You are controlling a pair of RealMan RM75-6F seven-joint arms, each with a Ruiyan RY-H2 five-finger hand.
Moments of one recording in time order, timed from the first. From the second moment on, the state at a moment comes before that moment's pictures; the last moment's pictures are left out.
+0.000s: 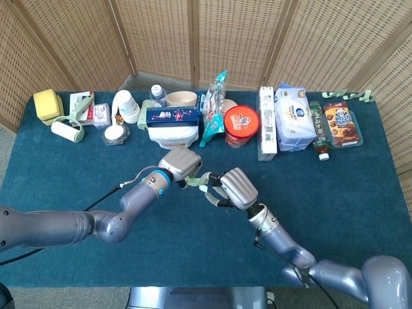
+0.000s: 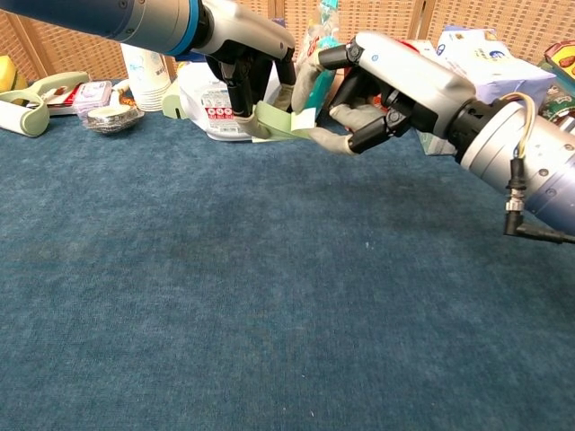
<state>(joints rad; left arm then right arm) -1.49 -1.32 -0.02 -1.65 0.35 0.70 0.56 0.74 -1.74 0.17 -1.23 -1.62 1.25 0.30</state>
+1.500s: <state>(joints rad) -1.55 -1.29 0.02 -1.65 0.32 0.65 0.51 0.73 -1.73 0.13 -1.12 -1.64 1.32 0.31</state>
